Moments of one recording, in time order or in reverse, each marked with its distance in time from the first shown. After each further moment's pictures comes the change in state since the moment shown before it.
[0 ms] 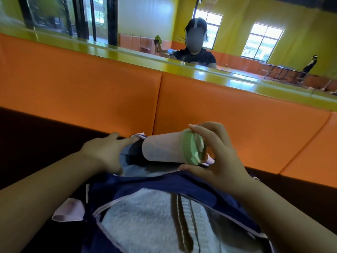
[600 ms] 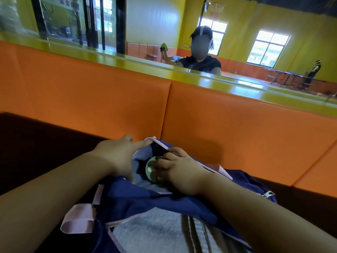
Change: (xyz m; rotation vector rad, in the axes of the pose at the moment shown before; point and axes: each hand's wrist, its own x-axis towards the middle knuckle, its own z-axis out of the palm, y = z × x) left_hand 0.001 0.004 -0.019 -0.019 0.056 0.051; right_hand 0.042 0.018 0.090 -0.538 -0.568 -0.408
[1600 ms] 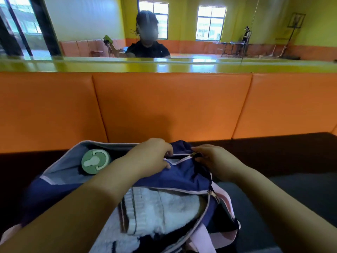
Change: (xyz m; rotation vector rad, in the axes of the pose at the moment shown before) left_hand 0.011 0.218 0.016 -0.095 0.077 0.545; right_hand -0.243 0.017 -0.026 0.608 -0.052 1.052
